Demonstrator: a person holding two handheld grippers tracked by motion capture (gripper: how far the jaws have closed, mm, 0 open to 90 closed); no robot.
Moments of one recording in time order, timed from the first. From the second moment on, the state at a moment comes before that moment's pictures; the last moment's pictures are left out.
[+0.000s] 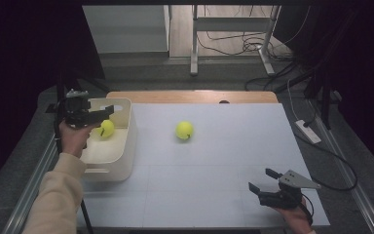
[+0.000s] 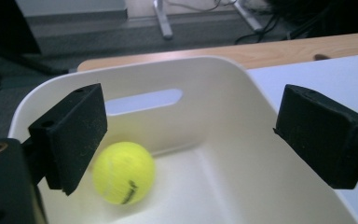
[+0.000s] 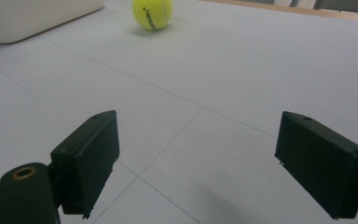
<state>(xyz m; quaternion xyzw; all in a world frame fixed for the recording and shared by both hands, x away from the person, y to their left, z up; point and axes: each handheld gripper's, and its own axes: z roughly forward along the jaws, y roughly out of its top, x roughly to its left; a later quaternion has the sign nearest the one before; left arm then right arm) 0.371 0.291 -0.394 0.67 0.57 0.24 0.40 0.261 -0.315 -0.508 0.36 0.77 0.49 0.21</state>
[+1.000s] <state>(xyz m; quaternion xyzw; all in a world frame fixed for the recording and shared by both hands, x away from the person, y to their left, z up) 0.330 0.260 -0.376 0.69 0.48 0.23 0.49 0.266 -0.317 -0.509 0.38 0.76 0.50 0.19</state>
